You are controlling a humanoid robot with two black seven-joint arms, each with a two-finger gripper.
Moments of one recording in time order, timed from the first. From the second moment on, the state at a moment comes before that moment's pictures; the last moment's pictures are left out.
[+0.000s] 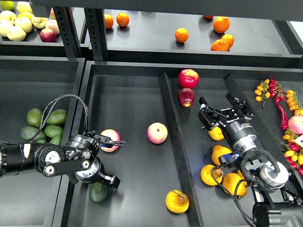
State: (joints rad) left arm -0.91 0.13 0.19 -0.92 1.05 -0.49 0.49; right arm 0.11 0.01 1.46 1.28 0.30 0.05 -0.27
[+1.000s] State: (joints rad) left arm -0.88 0.13 0.19 -0.87 1.04 -0.49 0.49; right arm 0.11 0.01 1.46 1.28 0.30 0.05 -0.27
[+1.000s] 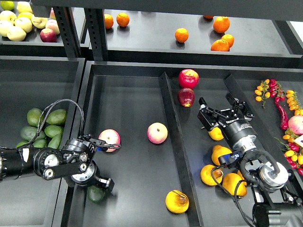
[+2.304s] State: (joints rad) left arm -1.13 0.26 0.14 -0.89 0.72 -0.49 0.49; right arm 0.11 0.02 1.46 1.27 0.30 0.05 -0.27
